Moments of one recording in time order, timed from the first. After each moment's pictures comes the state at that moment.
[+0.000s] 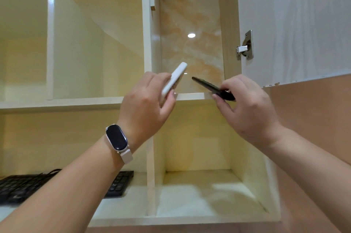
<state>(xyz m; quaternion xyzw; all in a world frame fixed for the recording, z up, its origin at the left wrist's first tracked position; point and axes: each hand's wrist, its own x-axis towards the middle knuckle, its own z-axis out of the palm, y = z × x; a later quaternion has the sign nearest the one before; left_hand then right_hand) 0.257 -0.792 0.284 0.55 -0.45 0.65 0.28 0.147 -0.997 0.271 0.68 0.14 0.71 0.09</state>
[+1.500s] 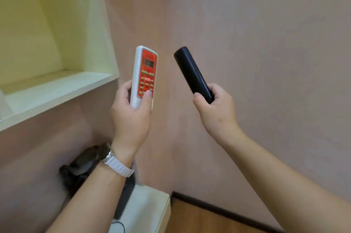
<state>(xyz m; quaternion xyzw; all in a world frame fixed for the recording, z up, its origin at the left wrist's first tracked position) 0.123 -0.800 0.030 0.43 -0.57 -0.14 0.69 -0.054 -0.772 0.039 0.56 -0.54 0.61 -0.16</state>
